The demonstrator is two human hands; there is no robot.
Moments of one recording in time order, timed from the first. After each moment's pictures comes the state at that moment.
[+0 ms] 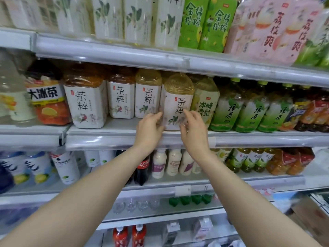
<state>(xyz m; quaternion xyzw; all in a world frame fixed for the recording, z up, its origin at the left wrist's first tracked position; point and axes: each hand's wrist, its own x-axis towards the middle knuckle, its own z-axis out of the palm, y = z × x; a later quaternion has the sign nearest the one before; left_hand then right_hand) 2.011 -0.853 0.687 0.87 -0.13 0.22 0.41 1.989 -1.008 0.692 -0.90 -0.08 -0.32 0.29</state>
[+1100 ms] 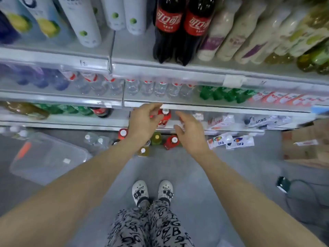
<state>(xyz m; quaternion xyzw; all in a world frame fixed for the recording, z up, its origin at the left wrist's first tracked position) 1.841 -0.733 0.399 0.86 0.06 -0.04 0.51 1.828 -0.902 0.380 -0.95 -0.04 0.04 0.31</state>
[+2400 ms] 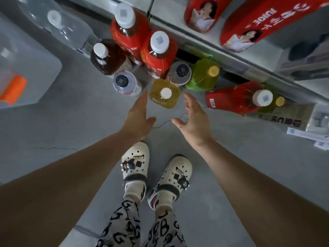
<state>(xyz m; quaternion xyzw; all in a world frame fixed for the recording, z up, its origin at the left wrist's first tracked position) 1.738 -0.706 -0.216 0.80 0.28 -0.23 0.48 1.800 -0.876 -0.197 -0.89 -0.05 0.34 0.30</state>
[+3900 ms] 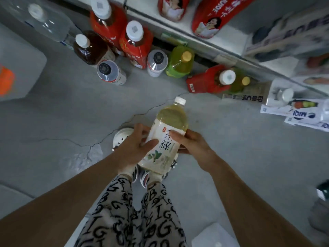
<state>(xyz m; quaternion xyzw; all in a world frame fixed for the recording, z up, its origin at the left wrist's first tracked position) 1.664 -0.760 -0.126 0.66 0.27 -0.38 0.59 1.736 -0.958 -0.118 -0.65 0.25 0.54 0.47</state>
